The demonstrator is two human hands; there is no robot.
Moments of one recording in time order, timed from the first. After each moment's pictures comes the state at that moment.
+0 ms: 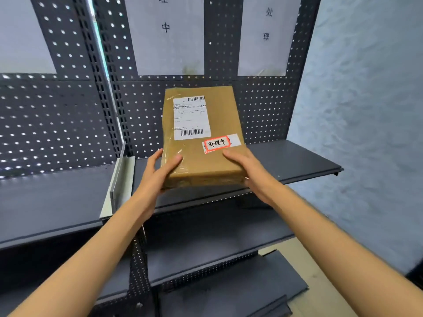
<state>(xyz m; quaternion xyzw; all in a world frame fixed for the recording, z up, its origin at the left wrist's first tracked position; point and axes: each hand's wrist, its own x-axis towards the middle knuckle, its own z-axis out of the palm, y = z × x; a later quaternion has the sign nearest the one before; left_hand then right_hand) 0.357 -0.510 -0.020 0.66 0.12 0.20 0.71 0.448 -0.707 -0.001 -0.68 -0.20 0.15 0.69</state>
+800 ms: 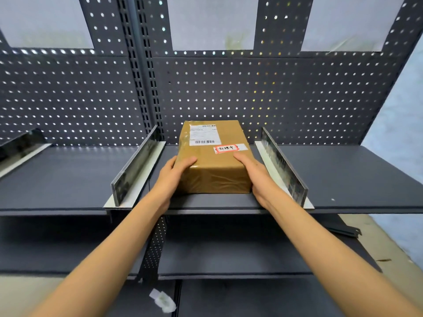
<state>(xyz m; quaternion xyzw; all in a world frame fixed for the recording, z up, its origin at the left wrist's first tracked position) 0.412 -0.490 -0.058 0.66 0.29 0.24 0.65 0.548 -0.637 -0.064 -0.65 -0.16 0.28 0.69</state>
